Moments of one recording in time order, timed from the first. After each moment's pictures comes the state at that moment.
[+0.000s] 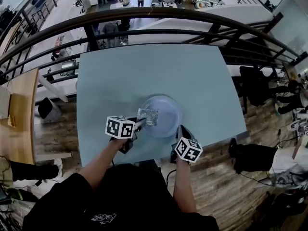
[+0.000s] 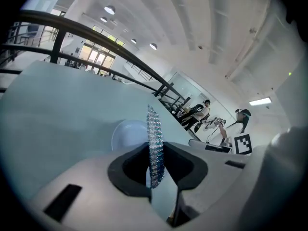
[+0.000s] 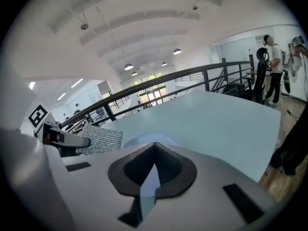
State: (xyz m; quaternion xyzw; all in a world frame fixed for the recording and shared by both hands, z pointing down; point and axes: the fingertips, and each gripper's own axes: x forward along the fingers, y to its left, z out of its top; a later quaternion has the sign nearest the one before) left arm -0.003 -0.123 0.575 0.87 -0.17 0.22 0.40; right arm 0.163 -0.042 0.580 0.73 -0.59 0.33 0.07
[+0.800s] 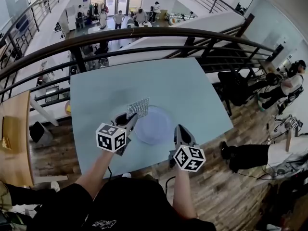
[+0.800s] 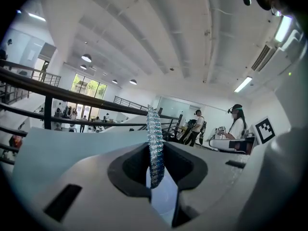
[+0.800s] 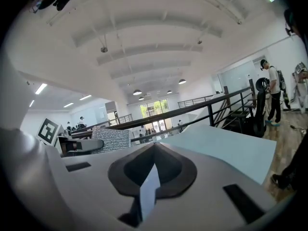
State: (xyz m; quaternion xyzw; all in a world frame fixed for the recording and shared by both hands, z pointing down) left arm -0.027 -0.146 0.428 0.96 -0.20 0.08 0.19; right arm 0.125 -0.021 0.415 0.77 -0.61 0.18 0.00
